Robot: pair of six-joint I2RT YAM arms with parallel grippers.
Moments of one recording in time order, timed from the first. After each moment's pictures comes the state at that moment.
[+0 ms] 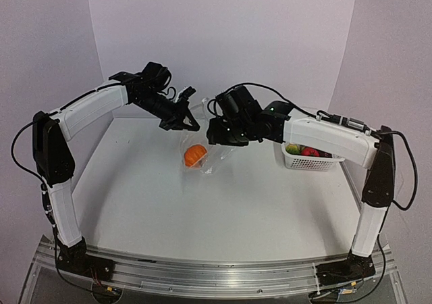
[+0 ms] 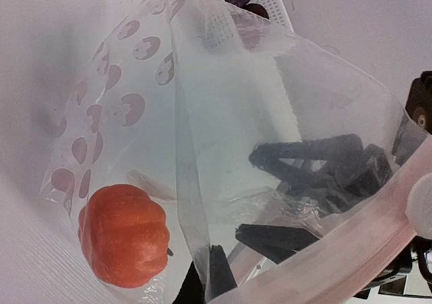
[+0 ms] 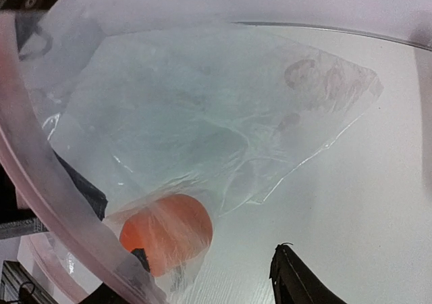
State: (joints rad) left arm -0.56 1.91 1.91 -0.89 0.71 -0.37; right arm 0.95 1.90 1.78 -0.60 0.31 0.65
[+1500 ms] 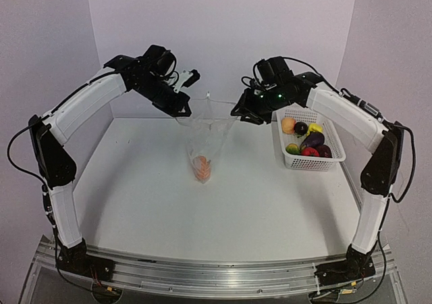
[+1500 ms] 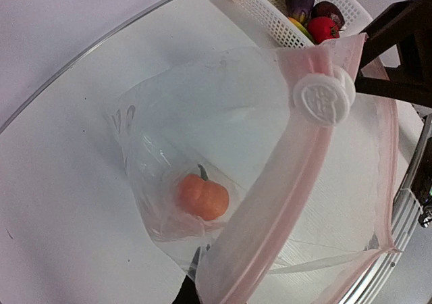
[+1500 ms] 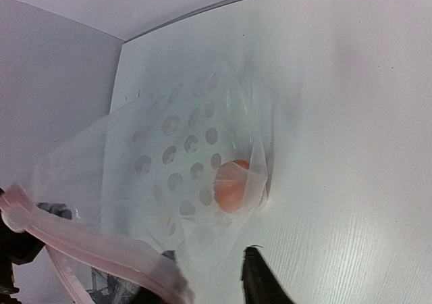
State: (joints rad) left arm -0.64 1.91 2.14 -1.08 0.21 0.05; right arm 0.66 1.92 1.99 -0.81 -0.16 0.78
